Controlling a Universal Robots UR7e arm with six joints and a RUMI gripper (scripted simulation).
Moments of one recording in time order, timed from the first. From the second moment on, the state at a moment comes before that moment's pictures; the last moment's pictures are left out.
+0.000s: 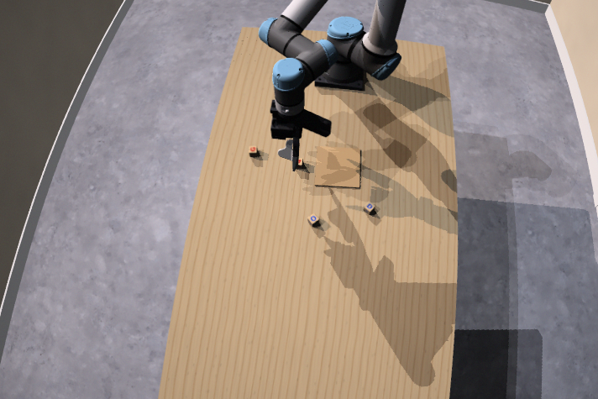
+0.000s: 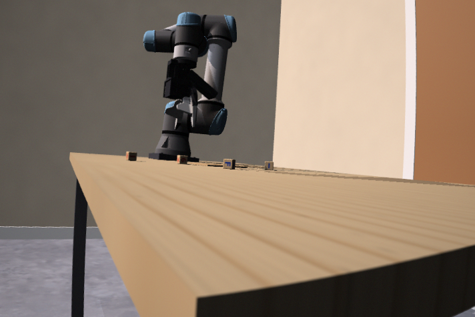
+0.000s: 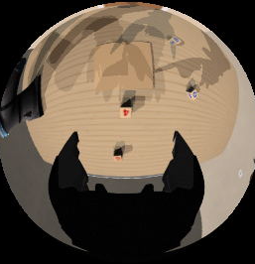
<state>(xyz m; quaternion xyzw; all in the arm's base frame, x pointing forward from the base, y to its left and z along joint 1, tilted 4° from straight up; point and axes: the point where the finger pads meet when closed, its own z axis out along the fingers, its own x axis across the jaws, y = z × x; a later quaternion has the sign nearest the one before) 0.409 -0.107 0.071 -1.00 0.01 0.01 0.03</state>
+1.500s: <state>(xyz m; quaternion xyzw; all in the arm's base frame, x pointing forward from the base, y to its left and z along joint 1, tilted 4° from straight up) 0.427 -0.086 0.074 -0.99 -0.14 0.01 0.03</state>
